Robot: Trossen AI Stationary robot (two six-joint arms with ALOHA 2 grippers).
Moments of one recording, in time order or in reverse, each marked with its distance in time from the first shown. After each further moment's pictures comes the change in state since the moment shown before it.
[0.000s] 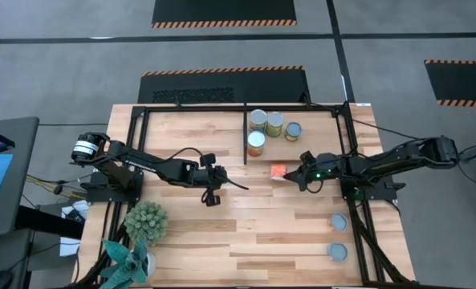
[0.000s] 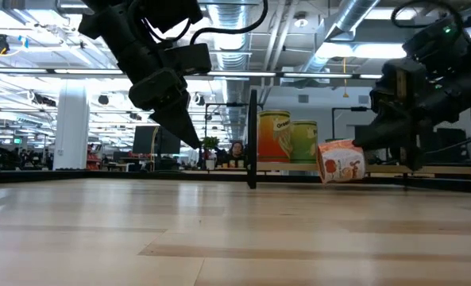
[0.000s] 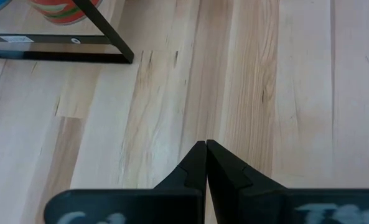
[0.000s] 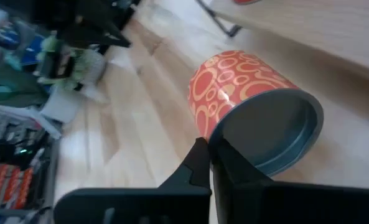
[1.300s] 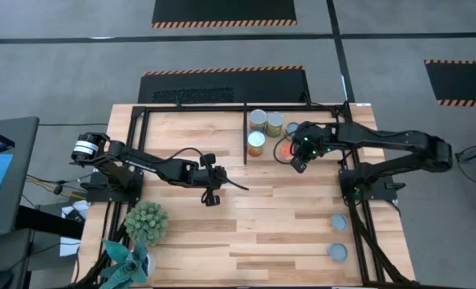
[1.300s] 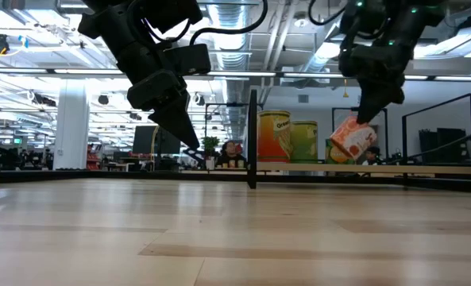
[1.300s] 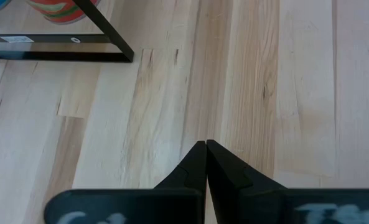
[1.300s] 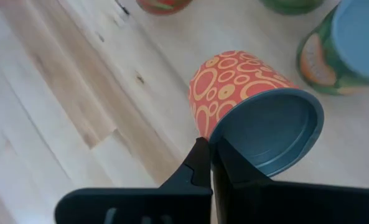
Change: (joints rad) left arm 0.000 0.000 0.000 -0.007 -0.002 0.013; right arm -0.224 0.119 0.734 -1.253 0.025 -0.453
